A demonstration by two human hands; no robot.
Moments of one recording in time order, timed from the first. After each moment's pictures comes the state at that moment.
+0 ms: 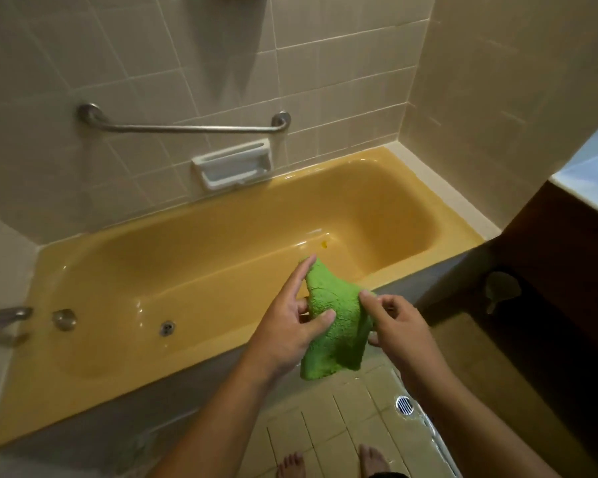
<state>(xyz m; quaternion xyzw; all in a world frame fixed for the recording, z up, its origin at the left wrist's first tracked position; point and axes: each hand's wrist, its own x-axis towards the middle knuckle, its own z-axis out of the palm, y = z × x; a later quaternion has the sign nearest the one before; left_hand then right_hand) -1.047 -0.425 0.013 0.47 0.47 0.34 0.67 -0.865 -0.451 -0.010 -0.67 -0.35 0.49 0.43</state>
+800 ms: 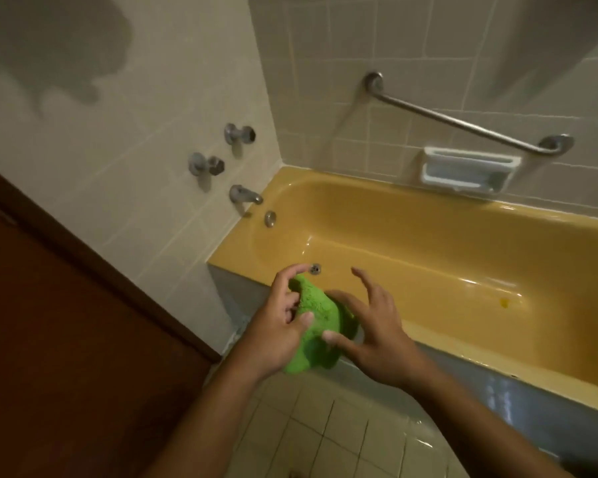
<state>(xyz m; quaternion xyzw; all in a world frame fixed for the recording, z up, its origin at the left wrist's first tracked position) -1.173 -0.569 0.030 0.32 0.71 0.49 0.38 -1.023 -0.438 -0.018 -0.24 -0.88 0.38 0.11</state>
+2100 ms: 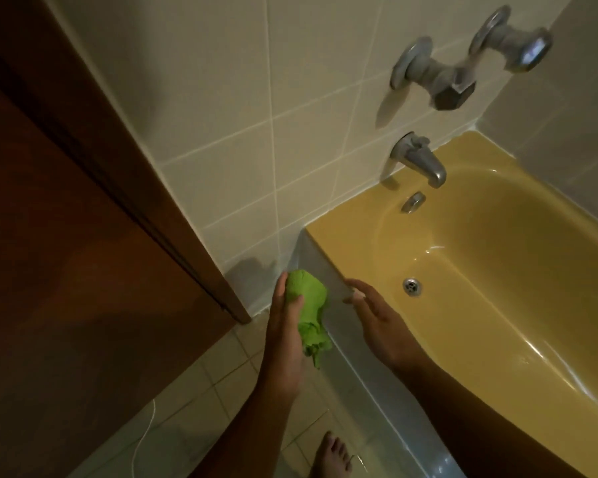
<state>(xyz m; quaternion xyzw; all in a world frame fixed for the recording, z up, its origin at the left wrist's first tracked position) -1.499 -0.576 -0.272 -0.16 0.59 0.75 0.23 -1.460 -0.413 -0.261 -0.23 -0.82 0.53 -0.07</state>
